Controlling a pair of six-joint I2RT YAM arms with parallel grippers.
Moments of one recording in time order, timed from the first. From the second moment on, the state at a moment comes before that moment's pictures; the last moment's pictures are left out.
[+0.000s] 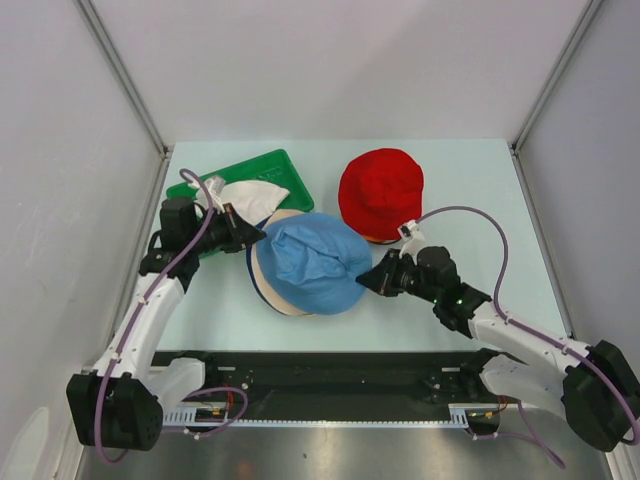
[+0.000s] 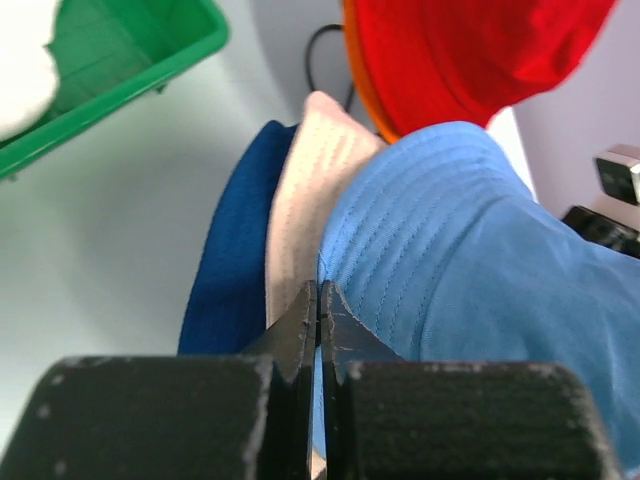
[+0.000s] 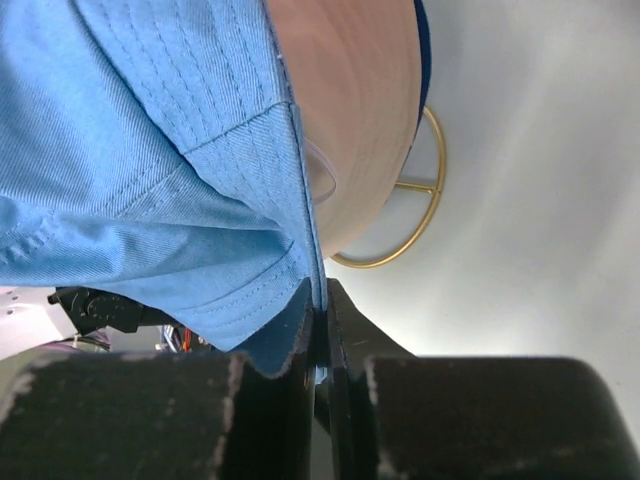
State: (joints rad) left arm -0.07 1.02 0.81 -0.29 0.63 -0.43; right arm 0.67 1.00 0.45 0.19 -0.25 0.78
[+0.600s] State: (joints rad) left arm -0.08 1.10 0.81 -0.27 0.50 -0.40; right arm 0.83 1.29 0.54 0.33 -0.12 0.75
